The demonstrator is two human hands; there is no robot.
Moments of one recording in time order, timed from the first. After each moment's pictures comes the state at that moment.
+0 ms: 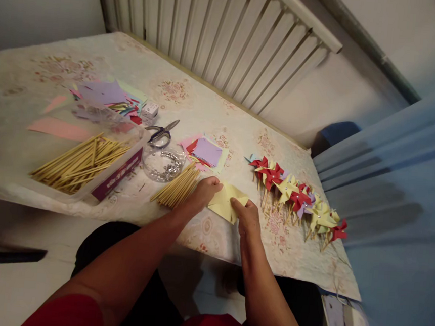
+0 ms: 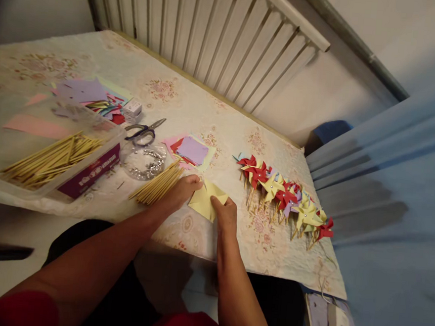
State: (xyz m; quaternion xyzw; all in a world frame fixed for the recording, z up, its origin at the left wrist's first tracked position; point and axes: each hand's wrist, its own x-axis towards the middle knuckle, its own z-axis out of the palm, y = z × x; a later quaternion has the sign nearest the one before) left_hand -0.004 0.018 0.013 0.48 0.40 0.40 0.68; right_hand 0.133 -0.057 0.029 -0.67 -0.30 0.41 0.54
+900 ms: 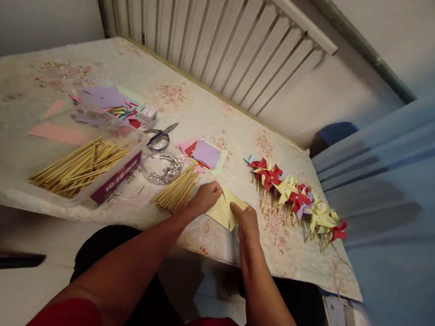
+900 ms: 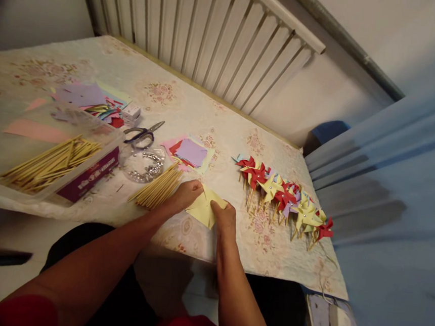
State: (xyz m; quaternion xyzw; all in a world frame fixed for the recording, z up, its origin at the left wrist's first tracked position) left_hand 0.003 0.018 0.012 0.63 0.47 0.34 0.52; right_hand 0.147 -0.060 0.008 -0.70 -0.30 0.40 0.51
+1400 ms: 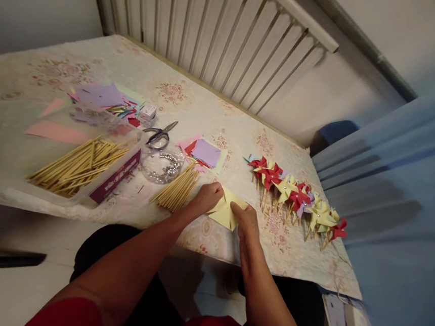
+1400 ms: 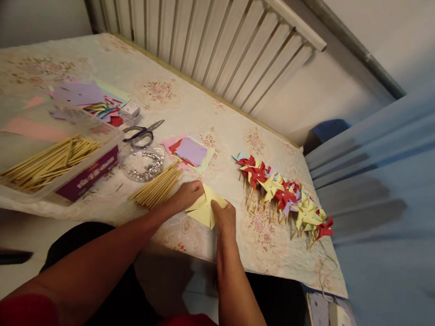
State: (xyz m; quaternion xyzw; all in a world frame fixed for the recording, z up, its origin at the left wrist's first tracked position) left_hand 0.000 0.016 0.020 0.69 0.46 0.31 0.48; right_hand 0.146 -0.062 0.010 -0.70 -0.29 0.41 0.51
